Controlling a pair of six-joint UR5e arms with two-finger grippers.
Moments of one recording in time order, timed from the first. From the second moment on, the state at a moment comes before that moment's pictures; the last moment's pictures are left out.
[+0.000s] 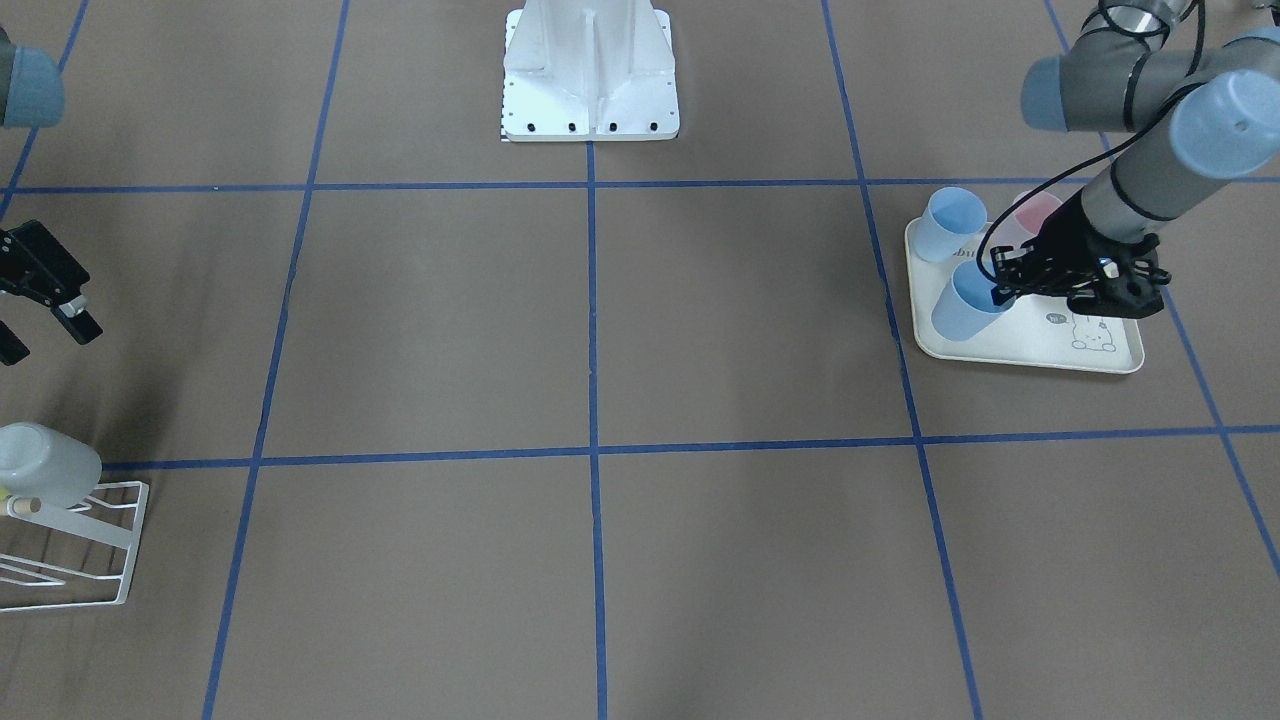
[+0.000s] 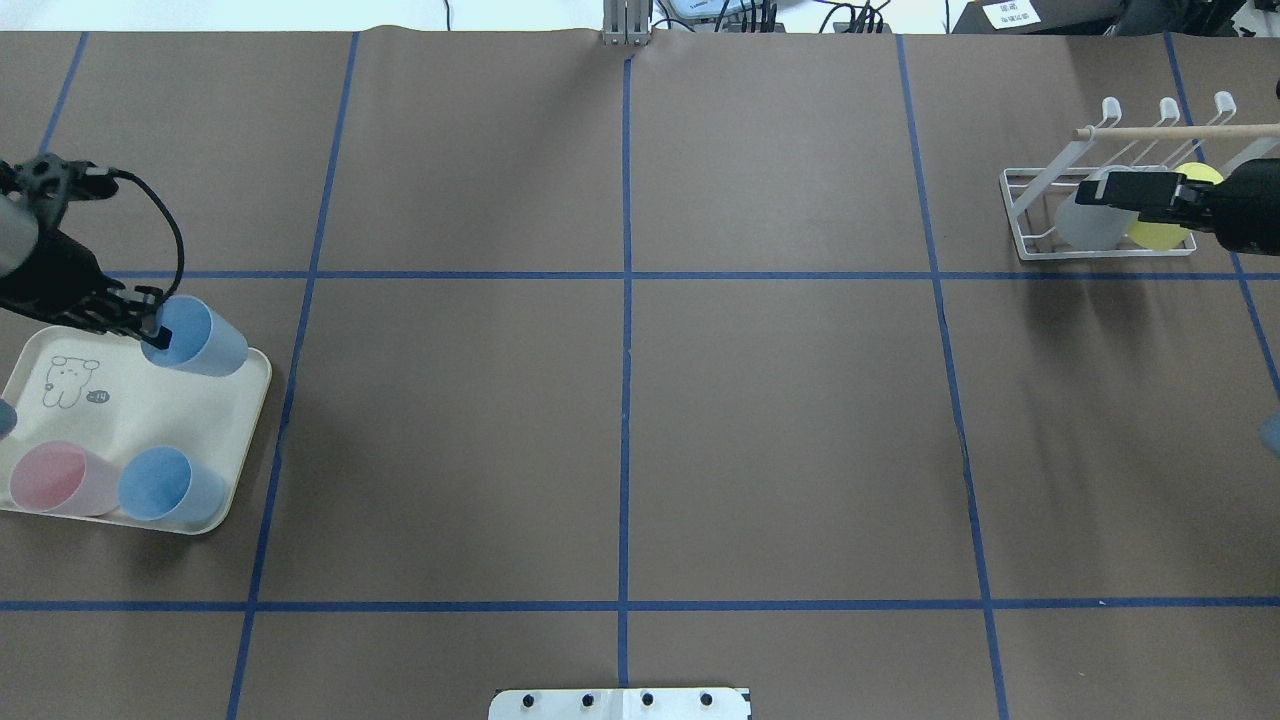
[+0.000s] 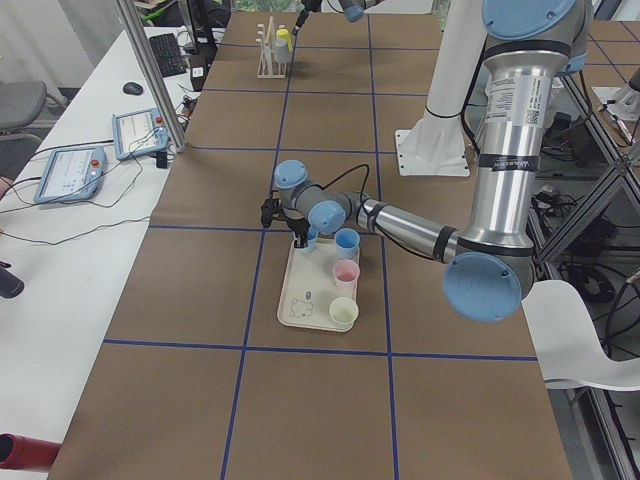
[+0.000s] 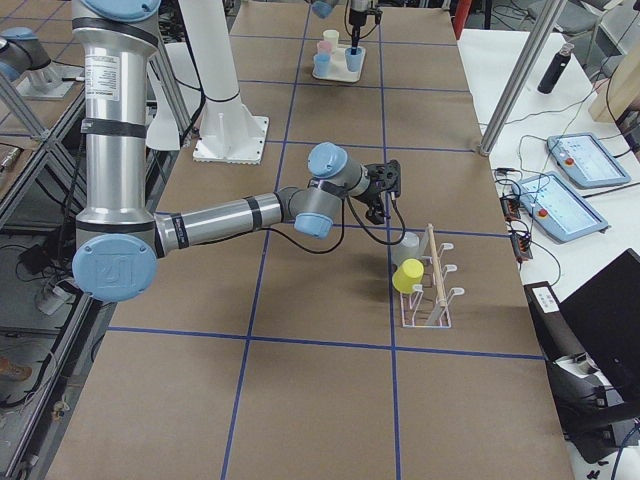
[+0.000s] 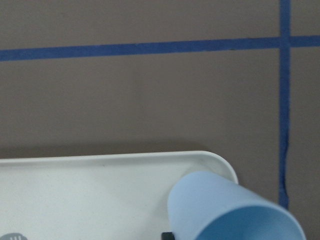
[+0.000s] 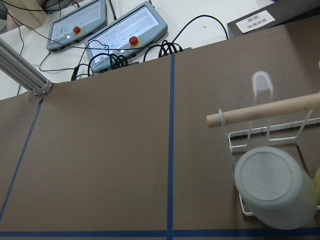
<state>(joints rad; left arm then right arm) -1.03 -1.66 -1.84 -1.83 -2.35 -0.77 1.05 -1.60 1.83 -0.58 1.98 1.20</state>
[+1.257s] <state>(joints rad) -0.87 -2.02 -1.85 -2.53 -2.08 -2.06 0.75 -1.35 2.03 -0.58 1.76 2.11</state>
